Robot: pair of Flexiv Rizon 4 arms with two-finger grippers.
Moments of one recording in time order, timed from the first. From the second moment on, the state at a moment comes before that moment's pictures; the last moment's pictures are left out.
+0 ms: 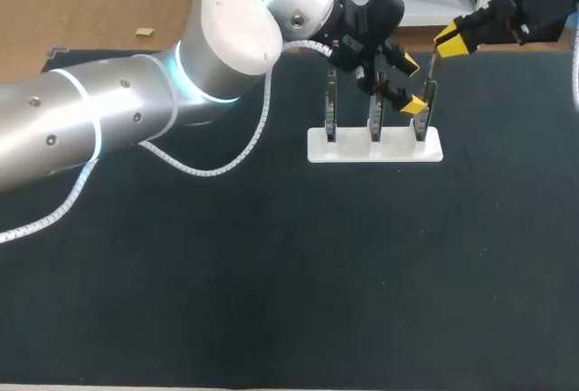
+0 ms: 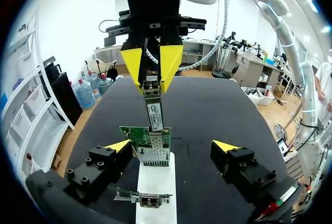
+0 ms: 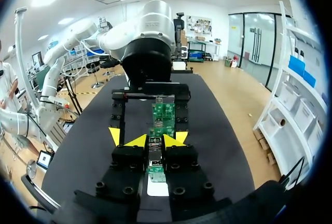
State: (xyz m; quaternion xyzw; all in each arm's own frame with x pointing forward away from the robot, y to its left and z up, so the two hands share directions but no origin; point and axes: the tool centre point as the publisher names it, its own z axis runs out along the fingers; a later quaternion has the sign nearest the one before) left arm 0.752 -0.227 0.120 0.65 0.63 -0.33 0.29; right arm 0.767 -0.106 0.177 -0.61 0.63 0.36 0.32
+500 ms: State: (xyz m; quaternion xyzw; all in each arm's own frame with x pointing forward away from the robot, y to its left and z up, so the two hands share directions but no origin) left arm 0.752 -0.227 0.120 0.65 0.63 -0.33 0.29; right arm 0.768 -0.105 0.176 -0.60 0.63 0.37 0.32
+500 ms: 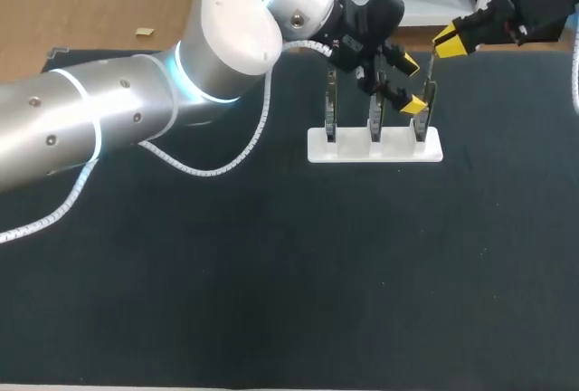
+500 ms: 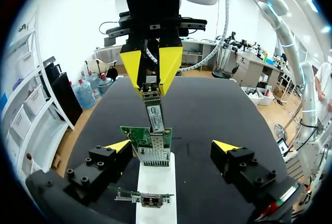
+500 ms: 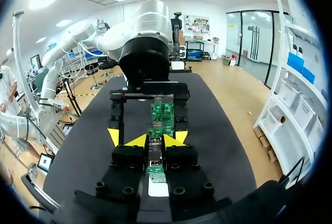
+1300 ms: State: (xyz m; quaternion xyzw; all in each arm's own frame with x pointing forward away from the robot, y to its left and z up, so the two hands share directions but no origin) left arm 0.752 -0.227 0.120 0.65 0.63 -0.33 0.29; right arm 0.770 -0.104 0.177 -0.60 0.64 0.36 0.33
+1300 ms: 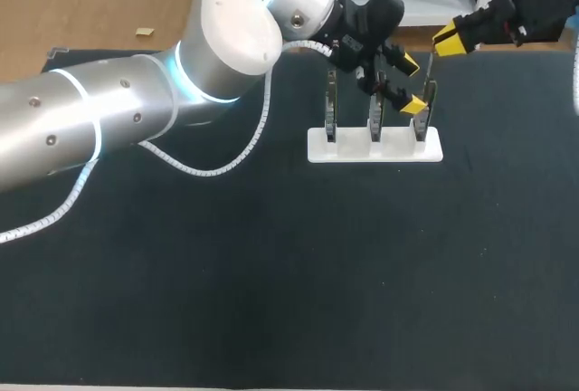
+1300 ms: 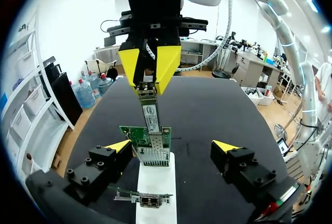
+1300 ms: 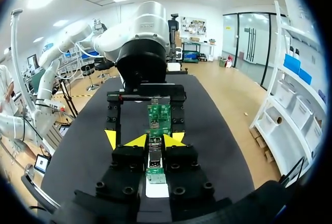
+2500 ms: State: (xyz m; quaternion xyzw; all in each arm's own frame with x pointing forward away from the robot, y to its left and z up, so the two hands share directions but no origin) left arm 0.752 -0.227 0.120 0.65 0.63 -0.33 0.29; right arm 0.768 -0.106 0.178 -0.60 0.64 0.35 0.33
